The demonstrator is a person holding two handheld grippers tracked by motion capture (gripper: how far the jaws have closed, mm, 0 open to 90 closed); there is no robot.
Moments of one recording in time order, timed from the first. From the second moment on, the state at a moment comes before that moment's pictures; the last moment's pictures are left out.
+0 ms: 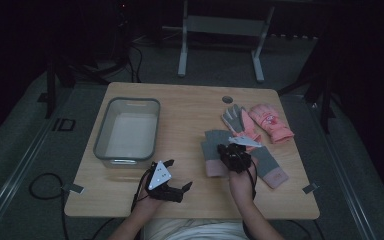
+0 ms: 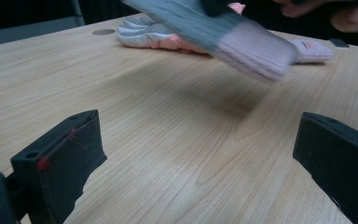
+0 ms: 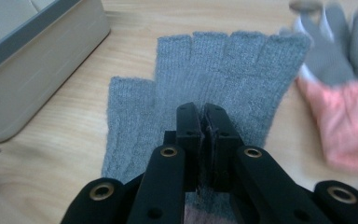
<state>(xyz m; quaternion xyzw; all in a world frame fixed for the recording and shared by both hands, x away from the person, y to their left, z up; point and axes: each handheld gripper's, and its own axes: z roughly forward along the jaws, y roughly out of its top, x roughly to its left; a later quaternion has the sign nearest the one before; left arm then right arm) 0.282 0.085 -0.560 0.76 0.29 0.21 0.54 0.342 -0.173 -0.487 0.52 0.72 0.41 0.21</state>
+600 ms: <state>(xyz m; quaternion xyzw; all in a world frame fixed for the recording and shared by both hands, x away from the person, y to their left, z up) 0.282 0.086 -0.560 0.76 0.29 0.21 0.55 0.323 -0.174 -0.541 0.58 0.70 0.38 0.17</state>
